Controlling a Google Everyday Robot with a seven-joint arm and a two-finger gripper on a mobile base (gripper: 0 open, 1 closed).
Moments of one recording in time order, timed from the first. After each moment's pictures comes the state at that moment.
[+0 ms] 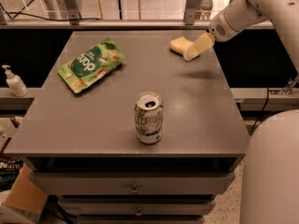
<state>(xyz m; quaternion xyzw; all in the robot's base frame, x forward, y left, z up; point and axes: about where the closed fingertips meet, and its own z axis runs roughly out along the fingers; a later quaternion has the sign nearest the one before) 0.761 -0.192 0.870 -0.40 0.85 0.09 0.32</state>
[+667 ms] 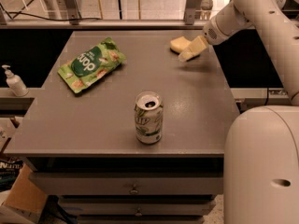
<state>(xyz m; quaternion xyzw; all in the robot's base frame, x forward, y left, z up) 0.794 -0.188 0.841 -0.38 0.87 0.10 0.32</state>
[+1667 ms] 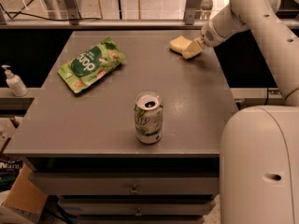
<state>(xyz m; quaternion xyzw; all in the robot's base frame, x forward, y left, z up) 0.802 -0.184 0.828 -0.37 0.87 0.11 0.31</state>
